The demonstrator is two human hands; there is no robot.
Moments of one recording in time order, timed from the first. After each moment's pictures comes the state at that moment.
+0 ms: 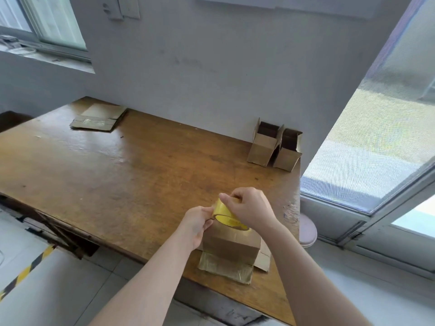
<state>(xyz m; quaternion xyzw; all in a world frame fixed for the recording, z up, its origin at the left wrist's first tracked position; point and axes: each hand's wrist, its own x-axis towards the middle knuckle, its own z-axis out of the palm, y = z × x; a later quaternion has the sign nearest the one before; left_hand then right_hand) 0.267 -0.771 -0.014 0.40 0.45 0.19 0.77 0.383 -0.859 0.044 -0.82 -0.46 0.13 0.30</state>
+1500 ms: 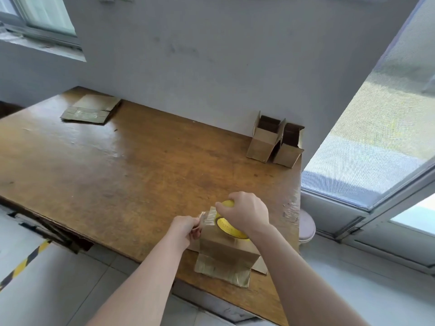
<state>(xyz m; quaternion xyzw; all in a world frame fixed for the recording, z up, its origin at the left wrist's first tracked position) 0.268 -0.748 -0.055 0.38 0.59 0.12 0.70 0.387 -0.841 0.020 -0.88 -0.43 0.10 0.17</state>
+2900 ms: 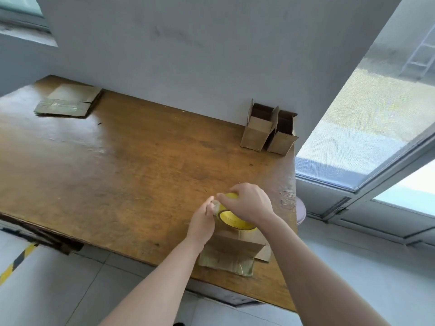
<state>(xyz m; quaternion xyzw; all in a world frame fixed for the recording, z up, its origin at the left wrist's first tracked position) 0.283 -0.769 -0.074 0.69 0.42 0.14 0.58 0.385 -0.837 0.027 -0.89 -0.40 0.14 0.17</state>
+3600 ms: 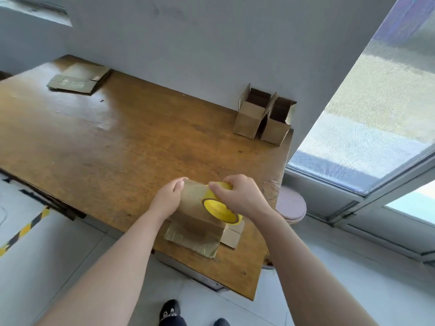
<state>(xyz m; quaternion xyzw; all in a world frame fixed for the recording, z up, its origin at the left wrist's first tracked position) 0.288 -0.771 -0.077 0.74 0.47 0.15 0.45 0.438 -0.909 0.031 -0.81 -0.45 0.26 0.28</state>
